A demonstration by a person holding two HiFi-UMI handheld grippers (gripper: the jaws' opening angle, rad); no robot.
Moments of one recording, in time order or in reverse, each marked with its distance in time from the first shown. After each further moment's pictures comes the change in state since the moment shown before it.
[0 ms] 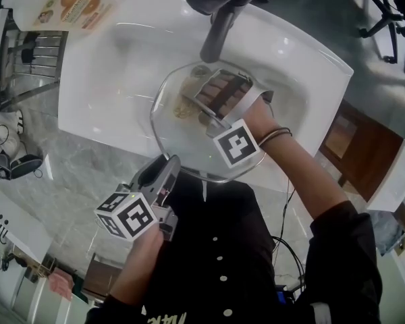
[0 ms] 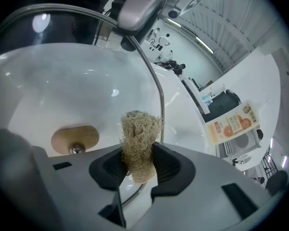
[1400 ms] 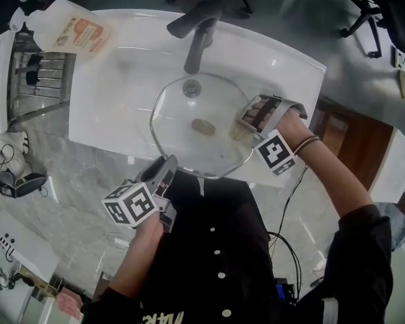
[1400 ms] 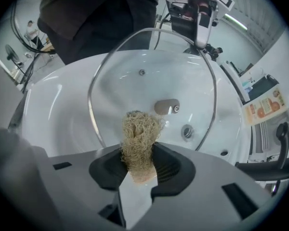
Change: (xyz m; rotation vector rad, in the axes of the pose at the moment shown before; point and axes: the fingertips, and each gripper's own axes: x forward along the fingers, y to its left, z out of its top) left arm -0.001 -0.005 0.002 0.028 0.026 0.000; right arm -0.120 0.115 -0.069 -0.130 0.156 0.474
